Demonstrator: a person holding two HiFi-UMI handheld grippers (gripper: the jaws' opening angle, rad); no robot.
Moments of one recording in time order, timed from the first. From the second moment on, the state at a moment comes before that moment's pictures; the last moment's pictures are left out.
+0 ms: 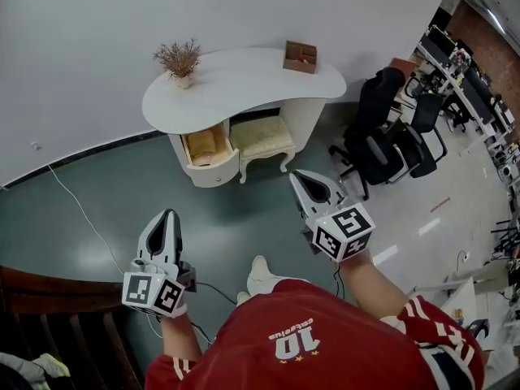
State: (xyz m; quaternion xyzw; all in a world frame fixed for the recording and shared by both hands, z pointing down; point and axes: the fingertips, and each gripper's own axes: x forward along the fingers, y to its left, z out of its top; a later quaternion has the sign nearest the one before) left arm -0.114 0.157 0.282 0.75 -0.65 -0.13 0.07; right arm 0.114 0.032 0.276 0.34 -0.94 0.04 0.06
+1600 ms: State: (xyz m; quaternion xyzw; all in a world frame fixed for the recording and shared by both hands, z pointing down) left arm -0.214 -0.024 0.331 0.84 -0.54 0.00 0.07; right arm -0.038 -0.101 0.391 0.35 -0.92 0.10 0.14
